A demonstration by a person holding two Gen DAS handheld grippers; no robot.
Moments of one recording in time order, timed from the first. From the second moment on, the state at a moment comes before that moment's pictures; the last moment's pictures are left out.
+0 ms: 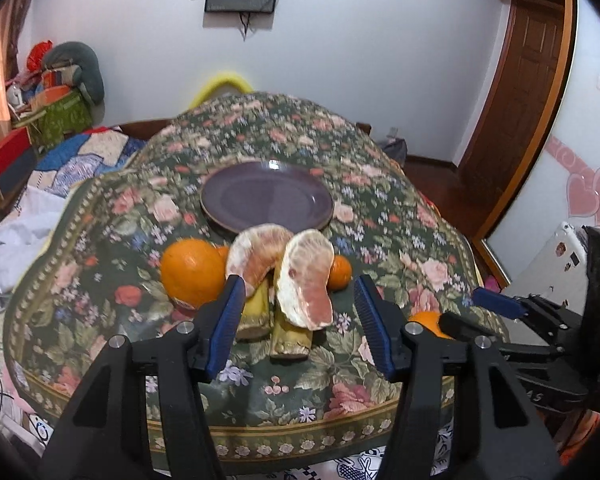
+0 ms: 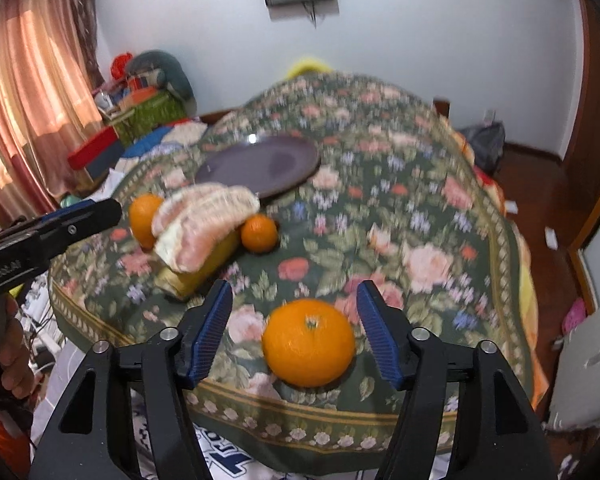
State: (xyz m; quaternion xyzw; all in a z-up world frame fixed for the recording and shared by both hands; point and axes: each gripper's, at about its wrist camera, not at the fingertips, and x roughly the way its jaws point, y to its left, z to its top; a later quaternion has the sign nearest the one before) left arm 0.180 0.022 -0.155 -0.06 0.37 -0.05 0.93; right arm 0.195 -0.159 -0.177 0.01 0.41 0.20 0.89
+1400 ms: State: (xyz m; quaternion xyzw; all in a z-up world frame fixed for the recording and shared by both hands) left arm 0.268 -0.008 -0.218 0.01 0.46 -0.04 0.89; right arm 0.242 -0.176 -0.189 0.04 0.42 0.21 0.88
